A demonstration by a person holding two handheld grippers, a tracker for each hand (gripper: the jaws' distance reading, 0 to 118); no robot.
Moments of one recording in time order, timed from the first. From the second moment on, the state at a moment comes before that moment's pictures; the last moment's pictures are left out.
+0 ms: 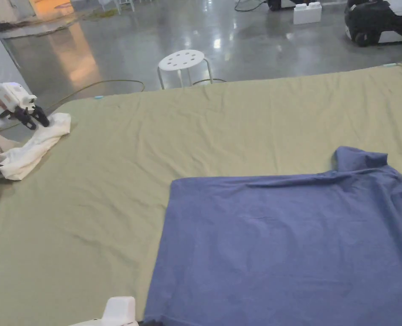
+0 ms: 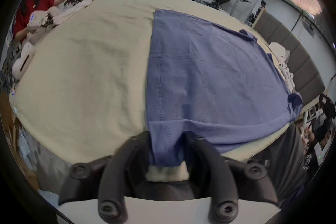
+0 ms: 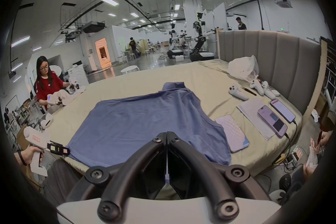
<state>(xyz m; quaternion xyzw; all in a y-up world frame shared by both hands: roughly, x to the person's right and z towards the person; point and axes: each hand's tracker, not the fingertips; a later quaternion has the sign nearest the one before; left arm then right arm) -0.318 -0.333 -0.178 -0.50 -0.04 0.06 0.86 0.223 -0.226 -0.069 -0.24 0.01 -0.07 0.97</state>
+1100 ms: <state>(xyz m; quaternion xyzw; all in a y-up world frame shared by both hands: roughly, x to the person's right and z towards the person) -0.308 -0.247 -0.248 -0.42 -0.05 0.12 0.90 0.308 -0.272 -0.222 -0.38 -0.02 -0.15 0.91</state>
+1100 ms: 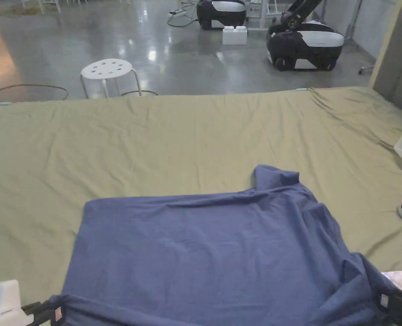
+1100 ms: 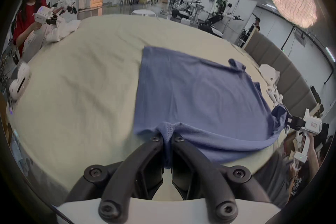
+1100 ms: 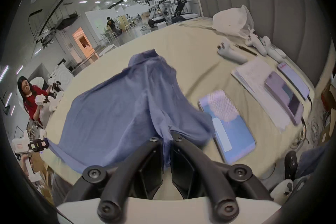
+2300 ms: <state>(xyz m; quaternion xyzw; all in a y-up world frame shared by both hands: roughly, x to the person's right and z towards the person) -0.245 -0.175 -0.078 -0.15 -0.02 0.00 0.99 0.190 -0.206 -0.100 -0.18 0.05 -0.07 0.98</state>
